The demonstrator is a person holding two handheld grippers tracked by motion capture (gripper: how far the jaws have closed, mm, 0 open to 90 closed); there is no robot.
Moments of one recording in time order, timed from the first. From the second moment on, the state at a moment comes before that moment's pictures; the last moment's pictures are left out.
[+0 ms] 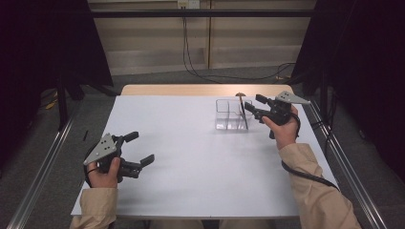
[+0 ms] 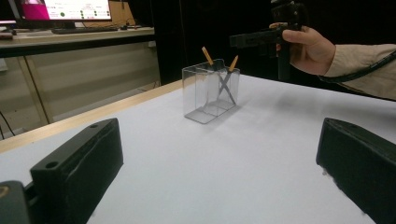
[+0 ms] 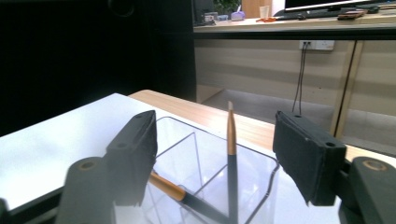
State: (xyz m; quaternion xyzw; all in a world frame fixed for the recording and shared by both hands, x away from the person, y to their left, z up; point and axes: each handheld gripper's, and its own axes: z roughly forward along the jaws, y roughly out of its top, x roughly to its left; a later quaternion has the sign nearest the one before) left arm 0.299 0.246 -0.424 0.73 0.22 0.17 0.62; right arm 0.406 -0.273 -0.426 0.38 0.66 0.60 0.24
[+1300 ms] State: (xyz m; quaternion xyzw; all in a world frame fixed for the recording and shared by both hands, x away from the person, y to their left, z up) left arm 0.299 0.241 -0.424 0.73 0.21 0.17 0.63; right arm 0.374 -0.279 -0.423 0.35 0.70 0.58 0.23
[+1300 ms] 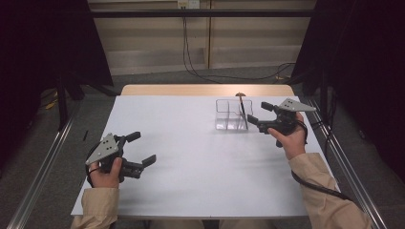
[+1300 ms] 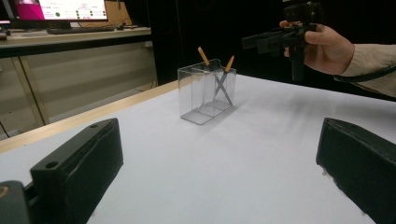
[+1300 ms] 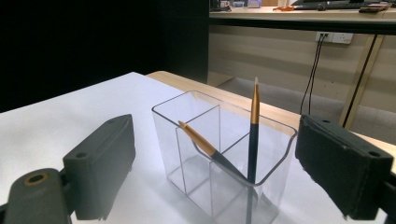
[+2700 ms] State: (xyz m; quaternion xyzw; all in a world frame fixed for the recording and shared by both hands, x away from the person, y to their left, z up) left arm 0.299 0.241 -0.423 0.73 0.21 0.17 0.63; right arm 0.327 -0.294 -0.438 0.35 0.72 0.56 0.22
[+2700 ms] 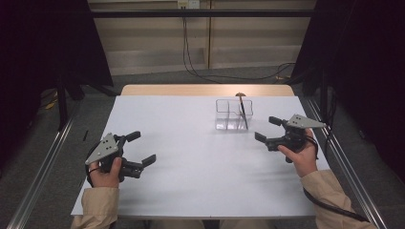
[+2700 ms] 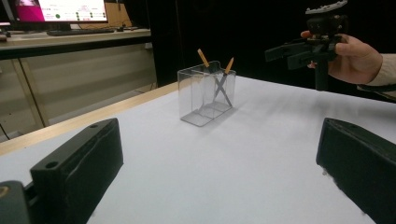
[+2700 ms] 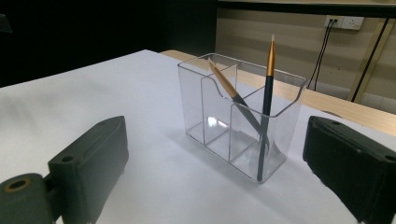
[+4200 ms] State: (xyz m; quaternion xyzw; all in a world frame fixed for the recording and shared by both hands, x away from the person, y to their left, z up) left arm 0.299 0.241 -0.422 0.73 0.21 0.17 0.63; right arm 0.281 -0.303 -0.437 0.32 0.73 0.55 0.23
